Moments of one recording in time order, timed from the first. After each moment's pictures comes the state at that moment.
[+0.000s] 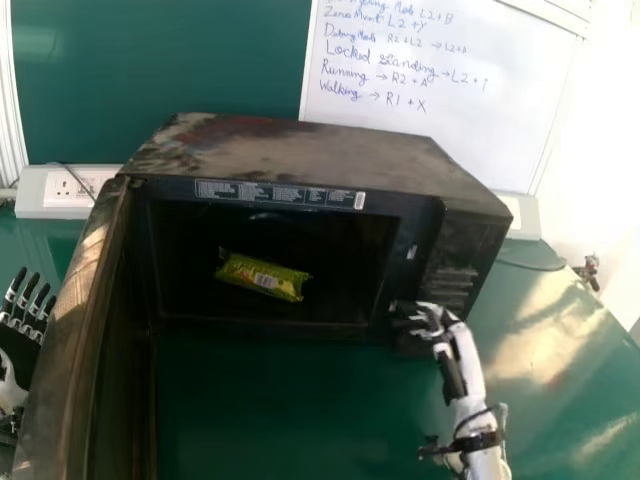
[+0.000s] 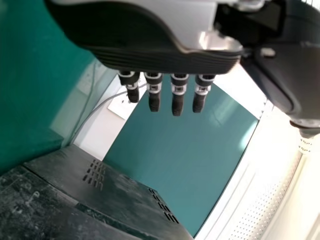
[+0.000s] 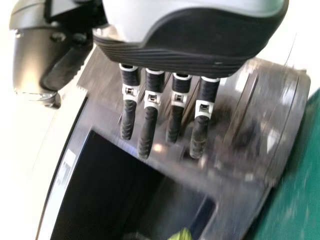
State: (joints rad) left arm -0.07 0.25 0.64 0.38 -0.72 -0.19 -0.63; right arm -0.24 -0.34 -0.09 0.62 0.05 -0.79 0.12
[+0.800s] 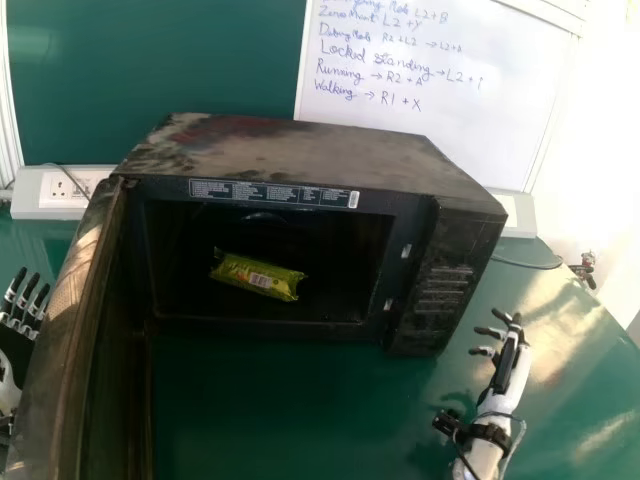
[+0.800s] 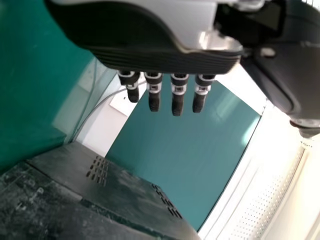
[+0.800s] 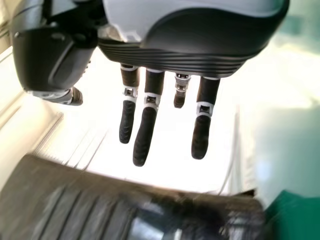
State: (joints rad) left arm -0.07 0.26 0.64 0.40 -0.72 -0.20 -0.67; right arm -0.28 -0.18 -0.27 0.58 0.04 -0.51 -0.31
